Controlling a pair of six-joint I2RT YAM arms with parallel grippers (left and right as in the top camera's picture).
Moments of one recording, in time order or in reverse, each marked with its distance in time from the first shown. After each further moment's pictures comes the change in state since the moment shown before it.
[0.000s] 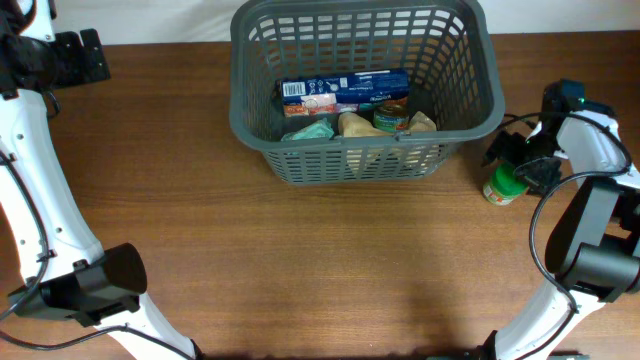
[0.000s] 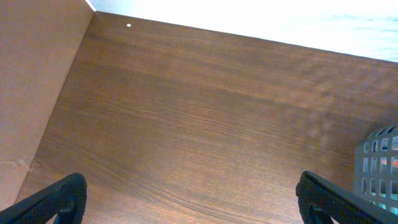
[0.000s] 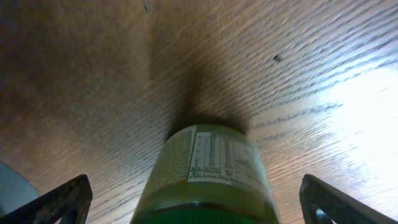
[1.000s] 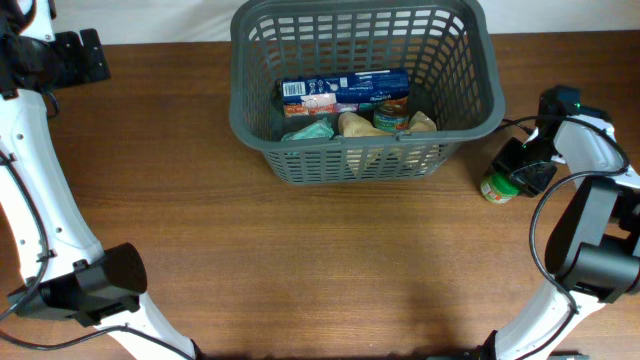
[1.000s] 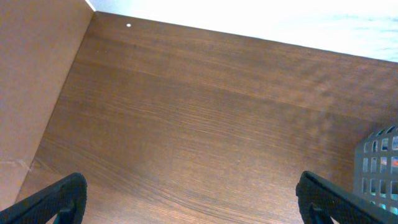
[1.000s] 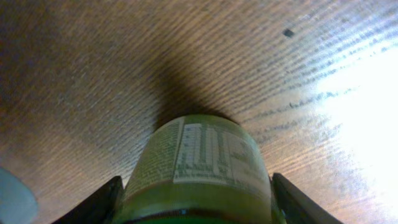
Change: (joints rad) left arm 0.000 0.000 0.000 0.000 0.000 0.000; right arm 0.003 -0.002 -0.037 0.010 -0.016 0.037
